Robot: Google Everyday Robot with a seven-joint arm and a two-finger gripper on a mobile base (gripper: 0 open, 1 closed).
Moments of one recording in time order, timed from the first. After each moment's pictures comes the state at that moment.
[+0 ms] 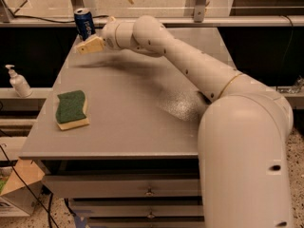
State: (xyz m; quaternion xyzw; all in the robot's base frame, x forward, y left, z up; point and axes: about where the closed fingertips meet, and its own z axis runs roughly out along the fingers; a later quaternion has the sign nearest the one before) arm 0.828 0.195 0.884 -0.42 0.64 0.26 0.58
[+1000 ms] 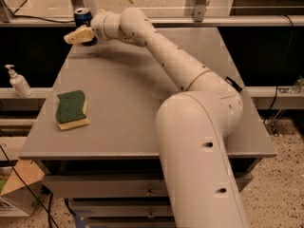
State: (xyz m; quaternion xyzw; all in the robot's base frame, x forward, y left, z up) arm 0.882 0.238 0.892 -0.42 0.63 0.27 0.59
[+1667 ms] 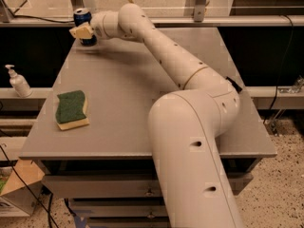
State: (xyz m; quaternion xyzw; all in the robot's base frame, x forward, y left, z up) arm 0.885 0.241 0.888 -0.43 0.65 0.26 0.57
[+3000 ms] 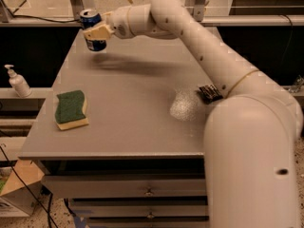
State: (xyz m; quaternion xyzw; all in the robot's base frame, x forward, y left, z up) arm 0.783 0.173 0.927 -0.50 0.60 0.32 0.53
